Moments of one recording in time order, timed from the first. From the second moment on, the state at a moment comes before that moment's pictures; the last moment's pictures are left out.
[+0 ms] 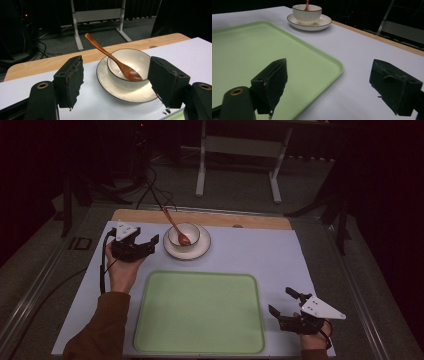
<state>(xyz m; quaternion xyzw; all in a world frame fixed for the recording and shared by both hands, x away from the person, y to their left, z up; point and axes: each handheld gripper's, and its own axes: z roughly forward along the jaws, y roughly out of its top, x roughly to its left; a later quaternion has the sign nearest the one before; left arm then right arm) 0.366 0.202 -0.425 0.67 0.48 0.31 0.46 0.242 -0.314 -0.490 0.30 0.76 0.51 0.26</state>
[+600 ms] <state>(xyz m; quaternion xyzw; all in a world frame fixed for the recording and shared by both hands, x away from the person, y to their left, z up) 0.431 0.182 -0.440 0.68 0.51 0.29 0.44 0.242 -0.316 -0.489 0.30 0.76 0.52 0.25</state>
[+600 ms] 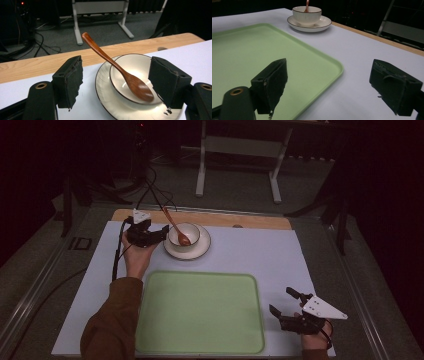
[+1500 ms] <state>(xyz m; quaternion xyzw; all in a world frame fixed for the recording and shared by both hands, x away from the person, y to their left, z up) 0.502 0.154 -0.473 0.66 0.59 0.27 0.37 0.244 -0.317 -0.488 0.31 0.75 0.54 0.24</state>
